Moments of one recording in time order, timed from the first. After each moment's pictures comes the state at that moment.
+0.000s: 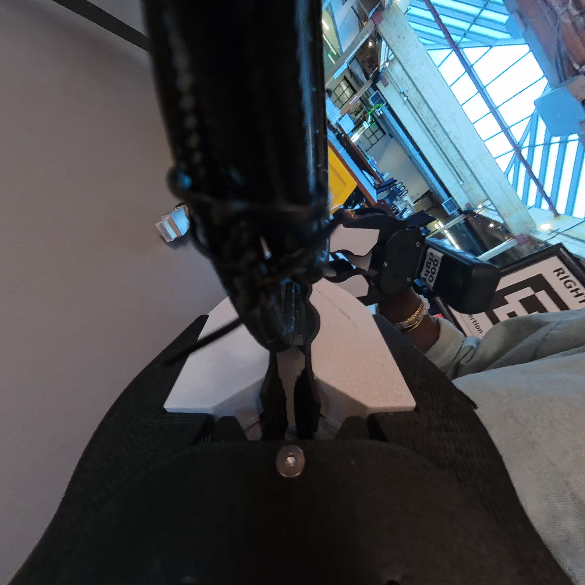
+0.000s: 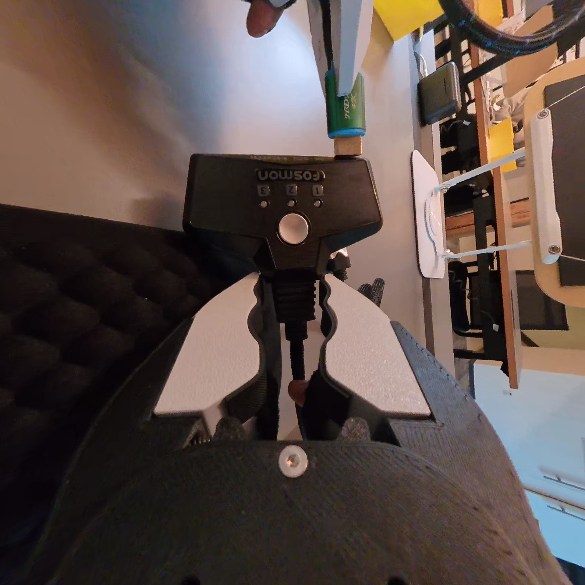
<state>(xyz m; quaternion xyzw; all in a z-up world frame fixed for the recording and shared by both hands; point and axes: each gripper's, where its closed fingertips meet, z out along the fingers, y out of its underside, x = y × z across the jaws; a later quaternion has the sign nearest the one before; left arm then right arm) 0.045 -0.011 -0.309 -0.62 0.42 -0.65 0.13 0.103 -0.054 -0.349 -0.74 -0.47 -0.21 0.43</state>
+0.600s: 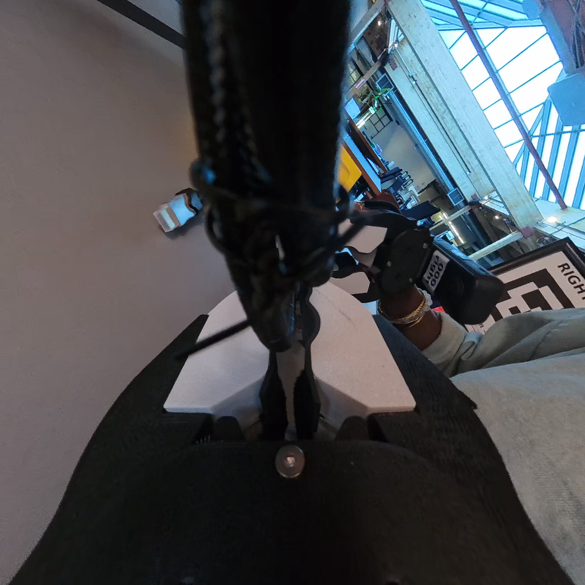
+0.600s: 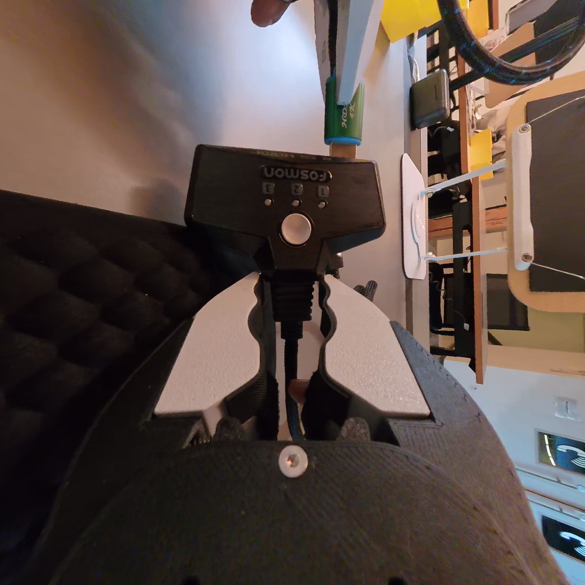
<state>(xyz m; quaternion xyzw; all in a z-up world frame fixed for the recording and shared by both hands) 0.045 -0.014 -0.313 -0.63 0.42 -0.64 0.11 0.104 -0.054 -0.348 -0.73 -0.48 -0.24 0.42</state>
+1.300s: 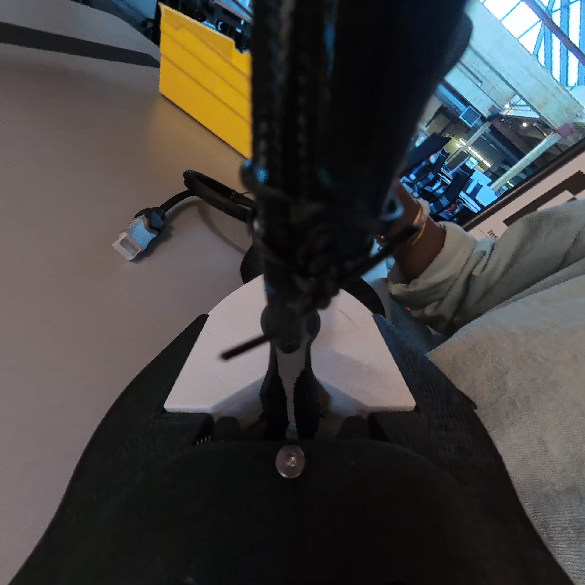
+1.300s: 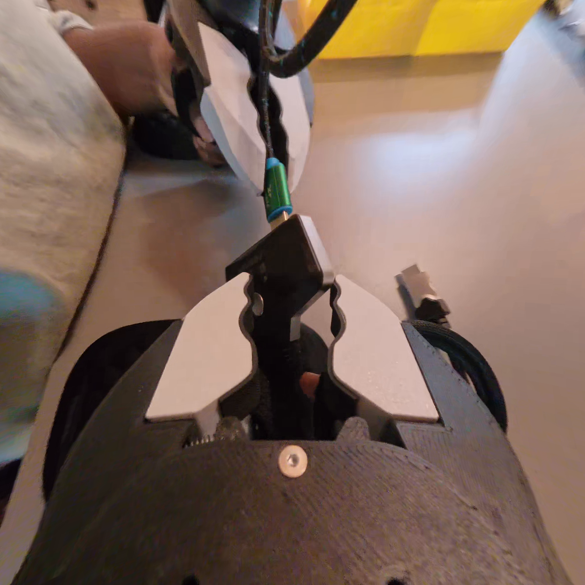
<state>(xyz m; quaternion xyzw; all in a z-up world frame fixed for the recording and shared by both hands) 0.035 -0.037 -0.303 -0.56 0.54 -0.61 0.17 0.065 -0.050 -0.326 -0.80 -0.37 0.20 0.43</state>
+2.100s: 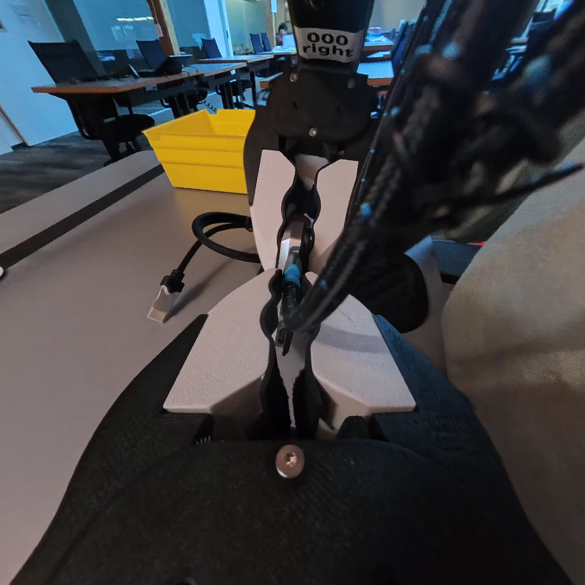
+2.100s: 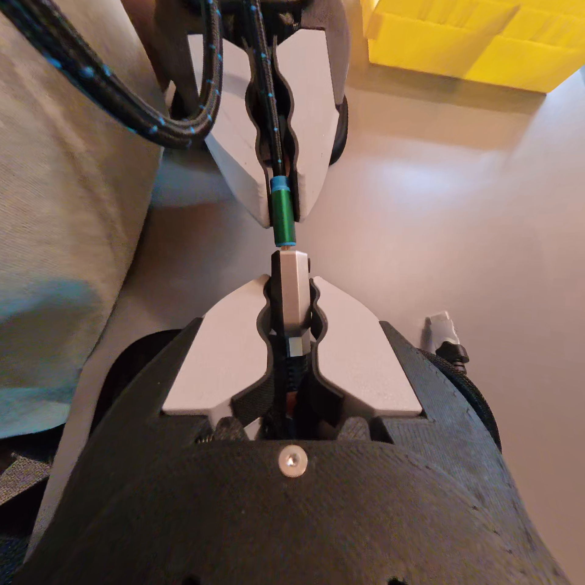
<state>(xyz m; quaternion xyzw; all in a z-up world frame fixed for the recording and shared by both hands) 0.018 -0.063 -0.280 -0.41 0.66 -0.52 0.35 0.029 -0.063 -0.308 -0.79 -0.45 0.15 0.39</state>
